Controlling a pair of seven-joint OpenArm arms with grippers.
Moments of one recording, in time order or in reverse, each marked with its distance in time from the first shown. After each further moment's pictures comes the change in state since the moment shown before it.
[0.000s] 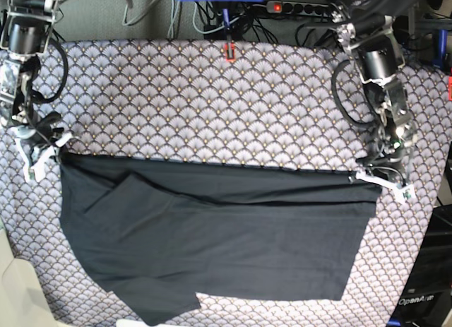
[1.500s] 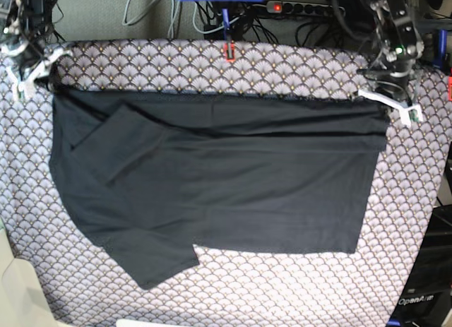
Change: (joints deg) left arm 34.1 3.0 -0.4 34.3 -6.7 0.0 5.3; right arm -32.0 -2.4 10.9 15.2 0.6 9.3 15.7
